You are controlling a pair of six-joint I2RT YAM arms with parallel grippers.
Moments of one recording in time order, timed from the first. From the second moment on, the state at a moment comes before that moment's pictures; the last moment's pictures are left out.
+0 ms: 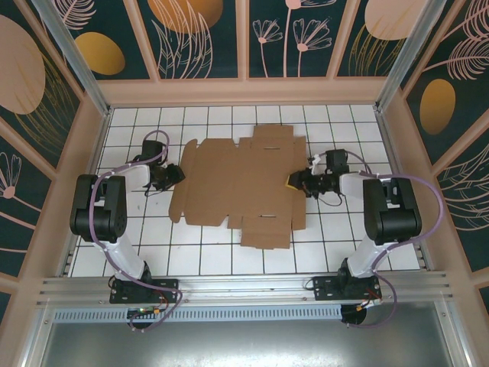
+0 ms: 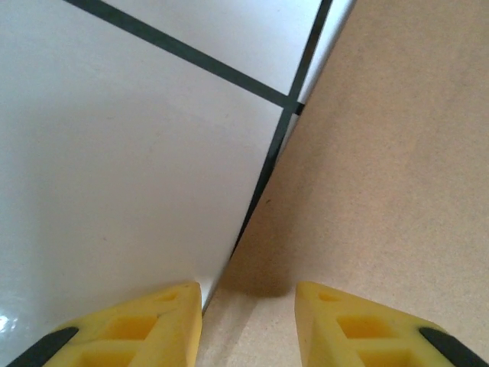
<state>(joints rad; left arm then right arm) -0.07 1.78 0.95 -0.27 0.25 -0.58 0.11 1.70 0.80 -0.11 -0.85 0.57</state>
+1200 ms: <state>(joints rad) -0.46 1.94 1.20 -0.07 0.54 -0.64 0.17 1.71 1.30 -0.80 -0.32 0.31</state>
